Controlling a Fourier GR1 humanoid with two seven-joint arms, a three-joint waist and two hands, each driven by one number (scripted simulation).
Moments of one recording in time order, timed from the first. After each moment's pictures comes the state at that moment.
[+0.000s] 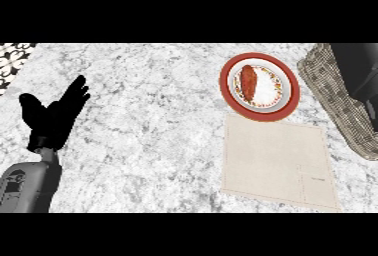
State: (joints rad) left arm -0.27 0.26 0.12 -1.38 0.05 -0.06 0.23; right arm -1.48 -0.36 -0.33 -0.35 1.61 -0.58 1.12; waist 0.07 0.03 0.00
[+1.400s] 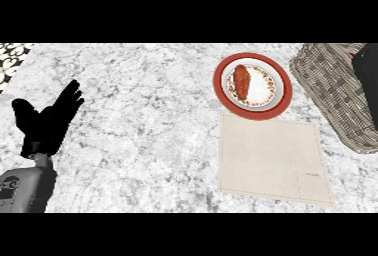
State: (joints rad) left arm -0.24 0.26 0.14 -1.39 0.05 -0.06 0.23; right arm -1.19 -0.47 -0.51 -0.34 1.55 -0.87 1.03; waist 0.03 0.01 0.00
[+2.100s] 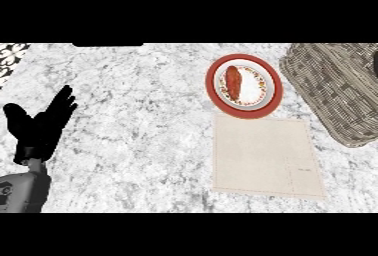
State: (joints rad) left arm -0.20 0.27 0.17 -1.39 0.06 -0.06 0.23; right arm -1.10 -0.46 -0.59 -0.60 1.49 -1.08 1.05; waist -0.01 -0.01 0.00
